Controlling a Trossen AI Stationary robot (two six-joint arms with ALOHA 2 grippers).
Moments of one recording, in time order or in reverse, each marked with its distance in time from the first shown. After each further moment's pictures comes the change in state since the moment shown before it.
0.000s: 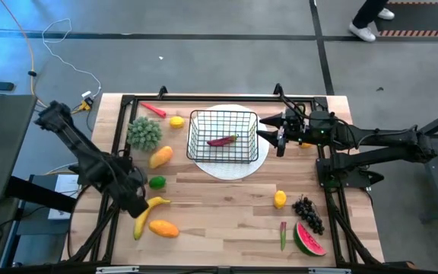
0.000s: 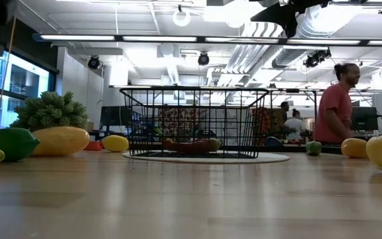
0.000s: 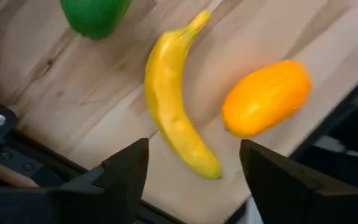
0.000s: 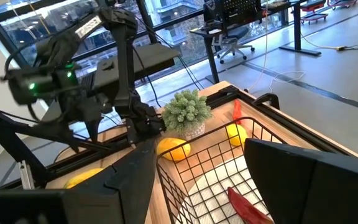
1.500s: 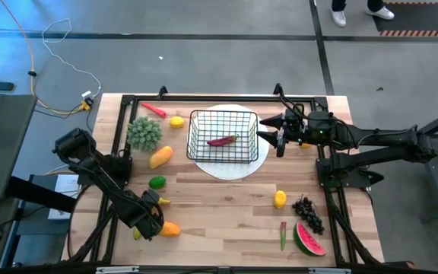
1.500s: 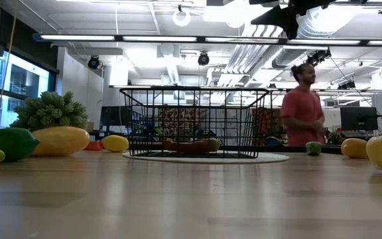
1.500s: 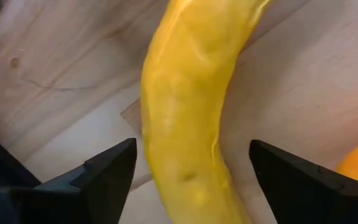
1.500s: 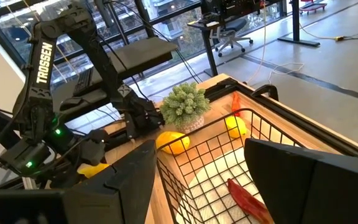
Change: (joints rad) left arm -0.070 0.581 0.001 0.199 0.030 -0.202; right arm 0.000 0.000 0.000 -0.029 0.001 0.026
